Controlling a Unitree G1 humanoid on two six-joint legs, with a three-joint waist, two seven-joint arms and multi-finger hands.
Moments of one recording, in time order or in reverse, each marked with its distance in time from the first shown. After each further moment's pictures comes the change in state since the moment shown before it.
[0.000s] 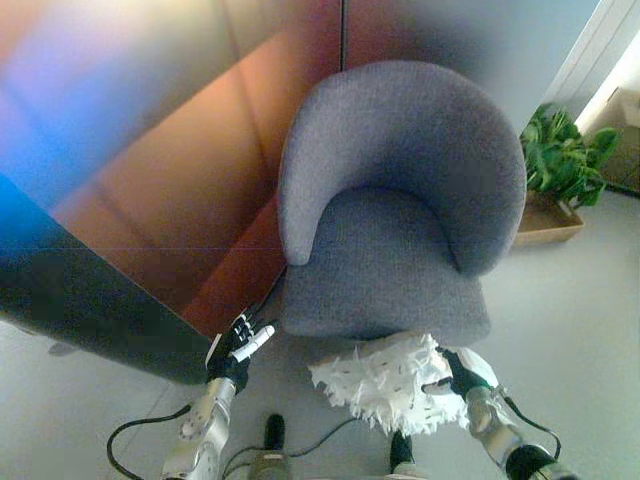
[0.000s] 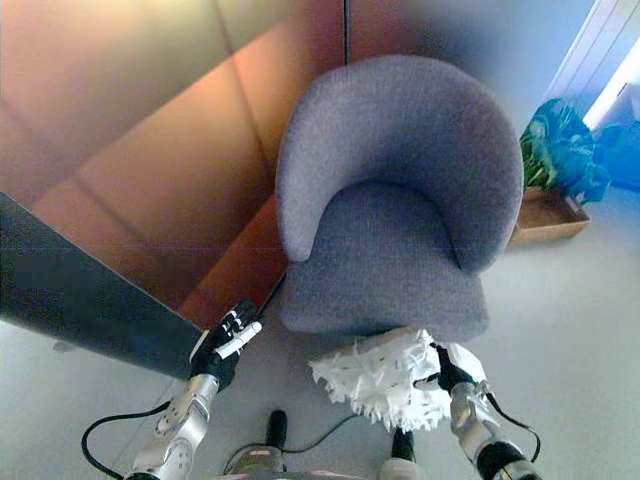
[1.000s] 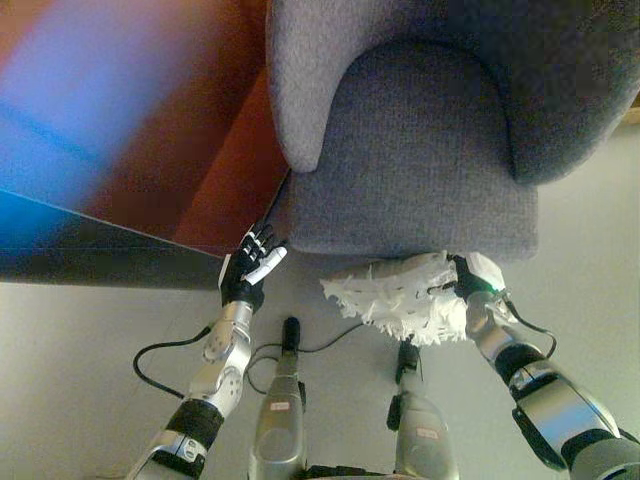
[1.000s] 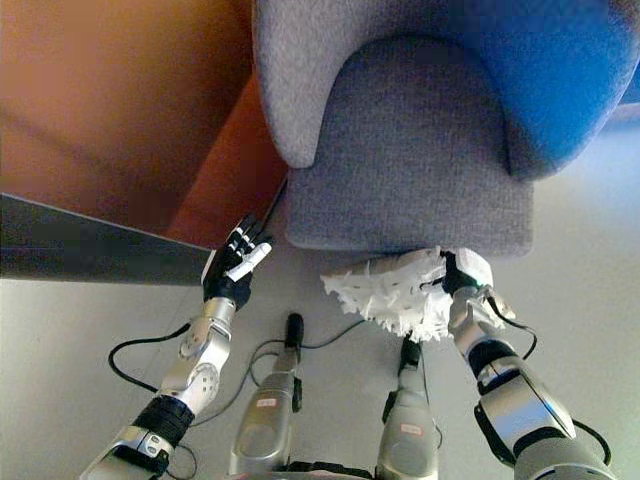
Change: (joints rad) left arm -0.316 0.002 -0.087 0.000 -0.069 -0.133 0.086; right arm -0.456 -0.040 0.038 0.181 0.057 0.001 -0.059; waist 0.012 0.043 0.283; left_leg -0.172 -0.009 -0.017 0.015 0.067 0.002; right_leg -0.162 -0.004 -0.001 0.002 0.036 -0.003
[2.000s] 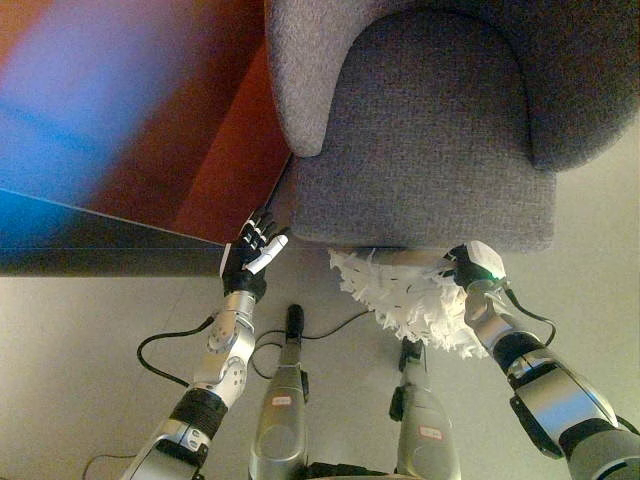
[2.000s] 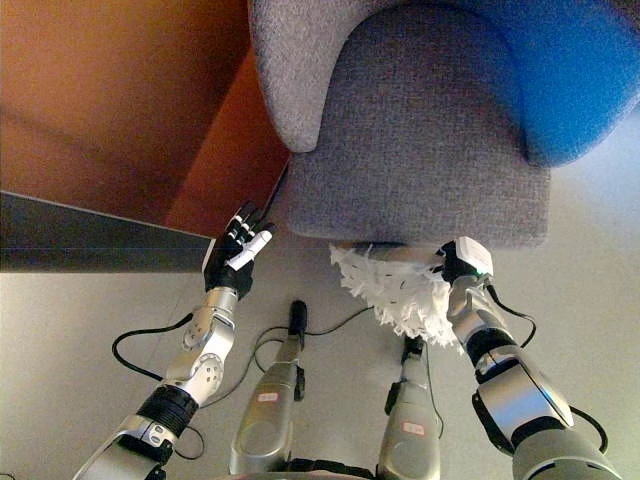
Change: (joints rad) left arm -0.032 -0.001 -0.003 -0.002 -0.019 -0.022 0.030; right arm -0.036 -0.001 0.000 0.012 0.000 0.009 0.011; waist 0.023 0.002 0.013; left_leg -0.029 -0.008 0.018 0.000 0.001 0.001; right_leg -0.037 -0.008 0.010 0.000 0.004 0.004
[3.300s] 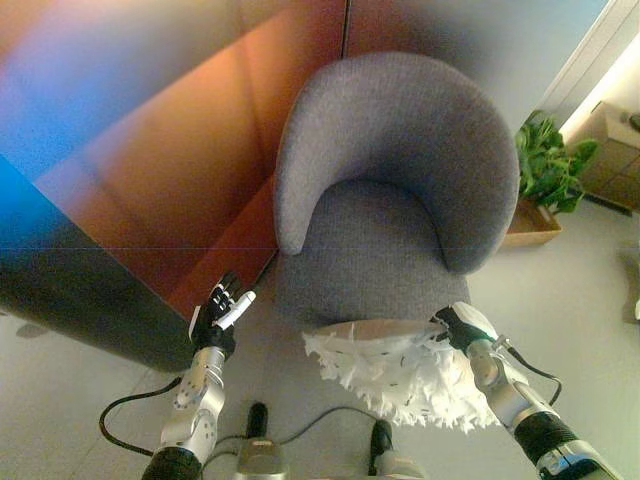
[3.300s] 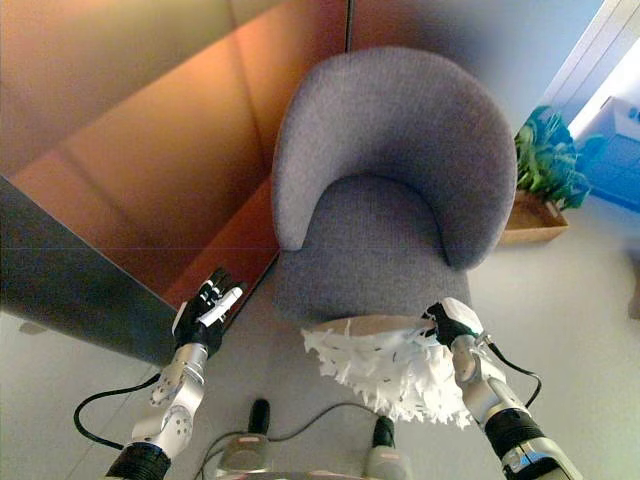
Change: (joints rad) left arm 0.286 0.006 0.178 -0.017 0.070 0.147 -0.032; right arm 0.500 -0.070 -0.121 -0.572 -0.167 0.132 0.305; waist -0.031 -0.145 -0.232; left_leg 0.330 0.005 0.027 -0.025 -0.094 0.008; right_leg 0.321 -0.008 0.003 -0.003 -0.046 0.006
